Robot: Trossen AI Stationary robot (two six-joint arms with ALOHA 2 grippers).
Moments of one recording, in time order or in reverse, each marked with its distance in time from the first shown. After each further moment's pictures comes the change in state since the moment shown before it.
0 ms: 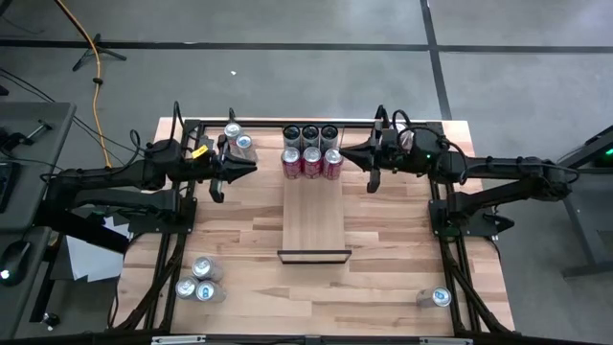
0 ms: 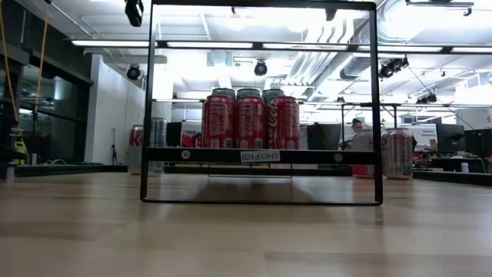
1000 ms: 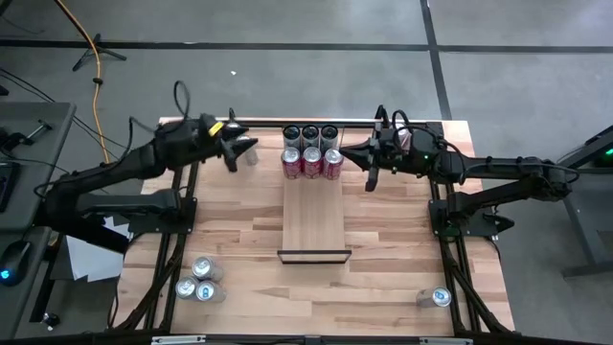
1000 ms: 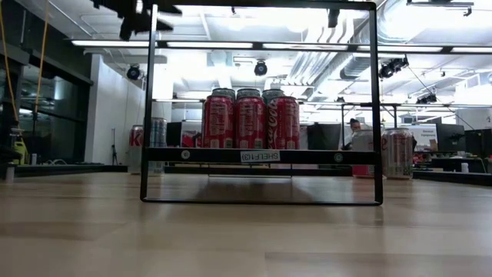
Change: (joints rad) left arm 0.243 0.099 0.174 -0.337 -0.192 0.000; right arm 0.000 0.000 -0.002 -0.039 0.055 0.051
